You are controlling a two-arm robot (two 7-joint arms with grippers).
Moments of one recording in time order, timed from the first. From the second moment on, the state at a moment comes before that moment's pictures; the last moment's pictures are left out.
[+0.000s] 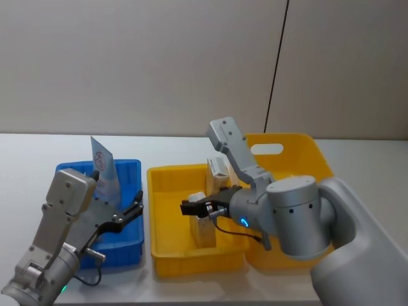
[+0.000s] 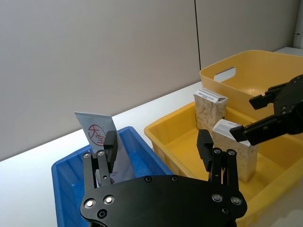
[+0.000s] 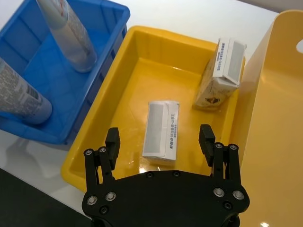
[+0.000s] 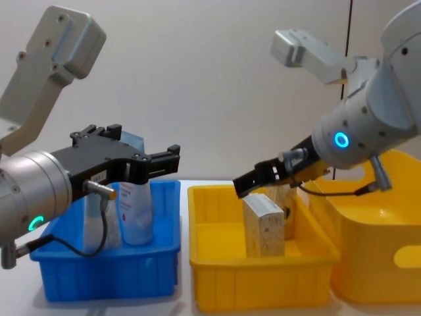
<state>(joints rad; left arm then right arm) -0.24 0.38 0.45 -1.63 -0.20 0.01 -0.01 0.56 0.10 -0.46 -1.43 0.27 0.91 0.02</state>
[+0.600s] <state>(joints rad) -0.24 0.38 0.45 -1.63 -0.20 0.01 -0.01 0.56 0.12 -0.50 -1.40 0.22 0.91 0.02</state>
